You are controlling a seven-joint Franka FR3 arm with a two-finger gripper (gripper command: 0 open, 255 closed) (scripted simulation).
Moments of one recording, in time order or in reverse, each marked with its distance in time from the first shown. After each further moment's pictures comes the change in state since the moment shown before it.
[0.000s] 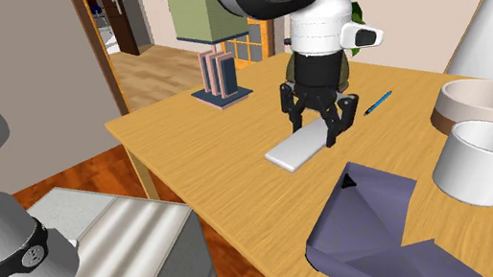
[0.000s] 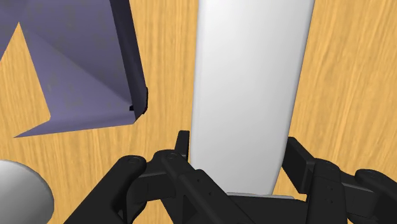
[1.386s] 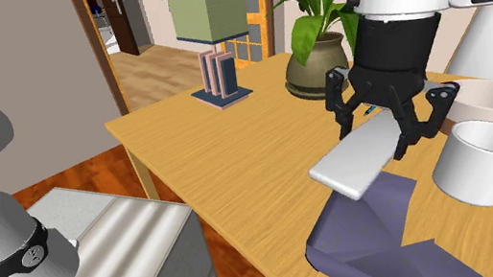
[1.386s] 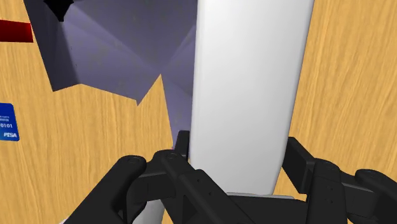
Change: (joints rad) arm -0.117 0.071 -0.072 0.258 0.013 -0.182 -0.205
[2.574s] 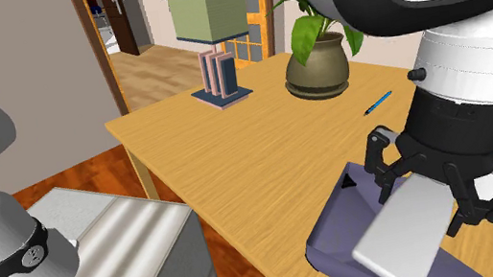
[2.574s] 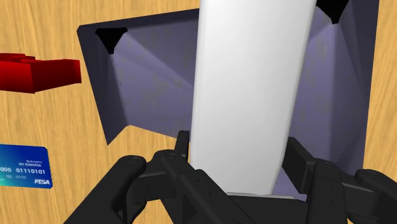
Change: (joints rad) arm -0.071 0.156 -0.041 0.094 -0.005 0.064 -0.112
